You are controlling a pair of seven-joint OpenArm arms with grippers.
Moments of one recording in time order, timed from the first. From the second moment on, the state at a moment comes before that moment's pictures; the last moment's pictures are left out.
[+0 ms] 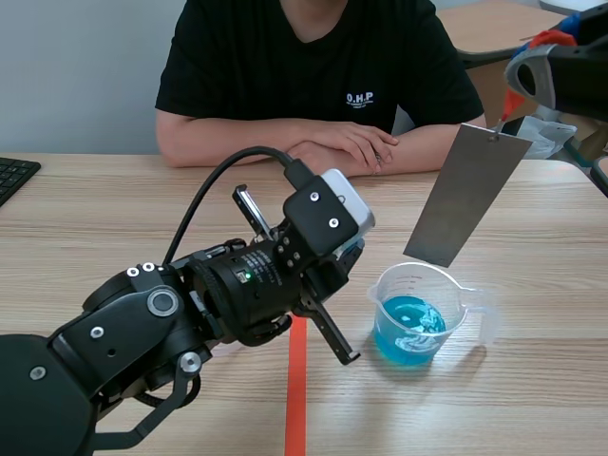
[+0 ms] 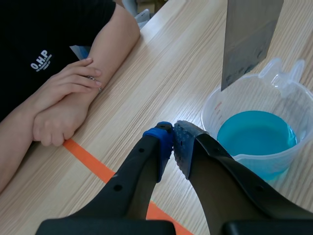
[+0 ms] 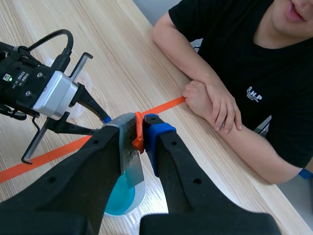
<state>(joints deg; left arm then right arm) 1.1 -12.3 35.4 88.0 16.0 -12.5 -2.8 -24.9 42.7 26.9 131.7 46.8 45.4 -29.8</state>
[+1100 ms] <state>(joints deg) -0.4 -8.8 37.3 87.7 17.1 -12.5 -0.4 -24.9 42.7 26.9 131.7 46.8 45.4 -29.8</state>
